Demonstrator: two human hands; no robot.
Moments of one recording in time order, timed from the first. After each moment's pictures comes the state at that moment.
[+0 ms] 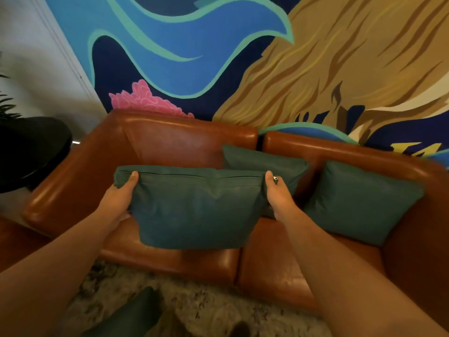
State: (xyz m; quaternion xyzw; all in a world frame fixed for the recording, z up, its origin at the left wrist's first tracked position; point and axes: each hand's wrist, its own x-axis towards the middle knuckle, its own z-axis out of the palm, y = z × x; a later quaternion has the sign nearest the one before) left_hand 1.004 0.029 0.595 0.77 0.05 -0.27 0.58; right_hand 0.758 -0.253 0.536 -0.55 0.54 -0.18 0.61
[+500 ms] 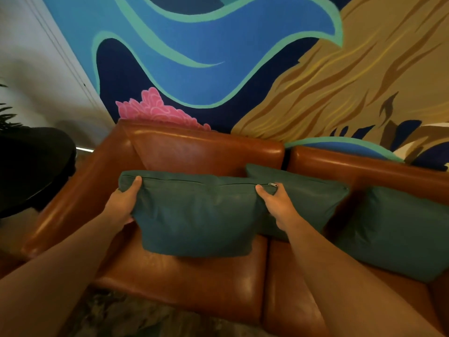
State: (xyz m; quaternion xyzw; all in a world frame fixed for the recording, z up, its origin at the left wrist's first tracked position) left_hand 1.167 -0.035 0.568 0.78 0.09 -0.26 0.56; right_hand 0.919 -0.304 0.501 -0.58 0.54 -0.12 0.60
